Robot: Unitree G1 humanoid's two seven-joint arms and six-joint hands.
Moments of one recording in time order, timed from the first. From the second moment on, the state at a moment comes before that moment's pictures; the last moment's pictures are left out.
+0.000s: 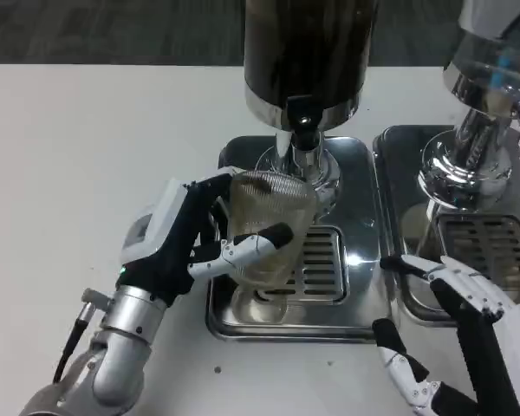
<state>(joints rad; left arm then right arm) -0.48 0.28 -0.29 1.13 0.56 -0.90 0.52 0.60 -0.24 0.15 -0.32 -0.80 -0.41 -0.44</state>
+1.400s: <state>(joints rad) -0.57 0.23 -0.37 1.21 0.60 -0.82 0.54 0.63 -0.19 0.22 -0.36 -0.83 -0.38 -0.43</state>
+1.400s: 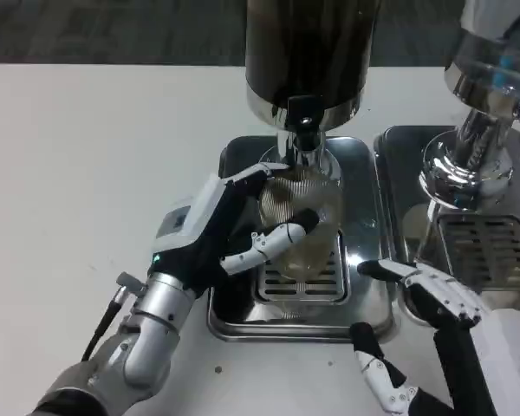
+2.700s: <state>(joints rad) -0.31 0.54 -0.05 0.70 -0.19 -0.97 -0.18 0.43 -0.21 0.24 -0.18 -0.76 -0.41 -0.44</state>
